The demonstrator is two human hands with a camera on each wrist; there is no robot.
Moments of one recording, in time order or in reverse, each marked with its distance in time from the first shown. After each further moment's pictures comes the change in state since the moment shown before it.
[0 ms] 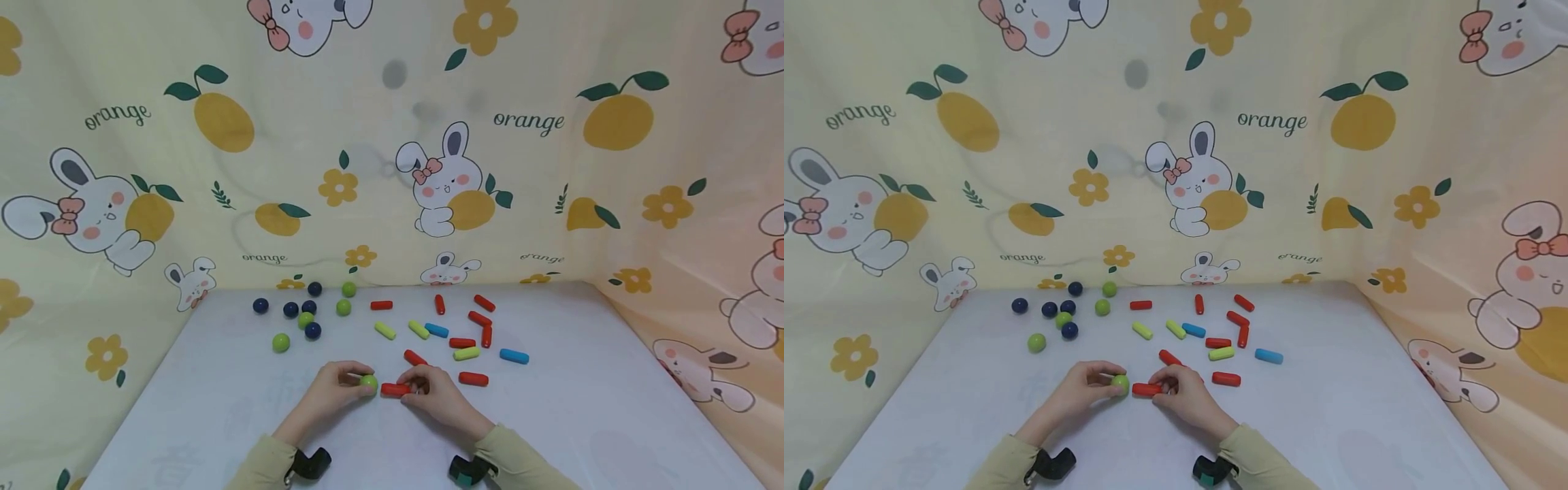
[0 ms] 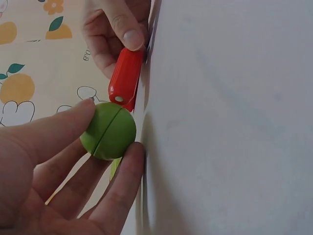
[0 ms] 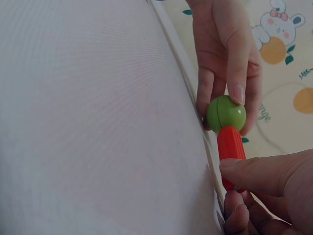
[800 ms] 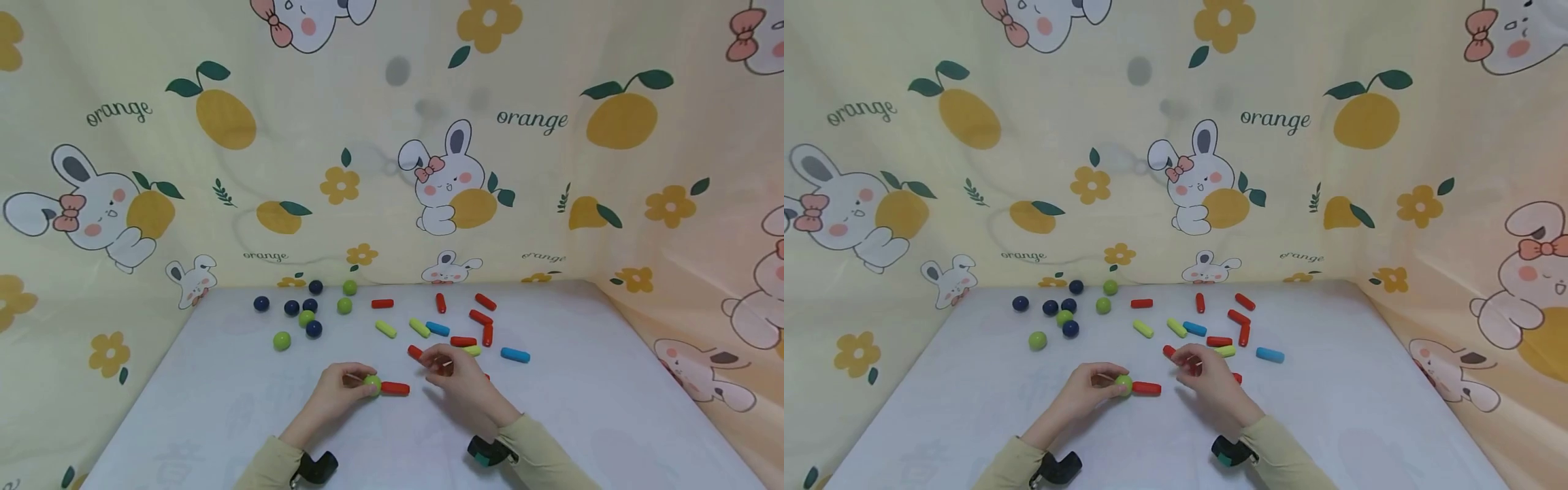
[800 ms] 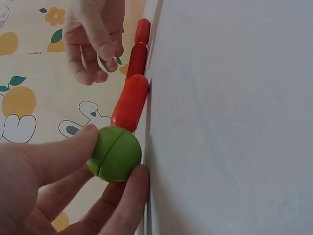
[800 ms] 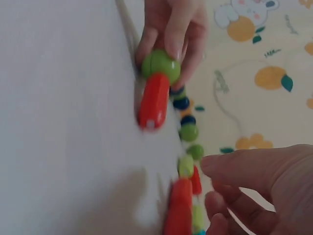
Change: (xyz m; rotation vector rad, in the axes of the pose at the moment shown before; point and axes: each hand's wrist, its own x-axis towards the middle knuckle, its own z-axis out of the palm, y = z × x) left_hand -0.006 0.008 0.011 0.048 0.075 -0.010; right_hand -0.009 -0.014 -0.038 -0.129 0.140 -0.021
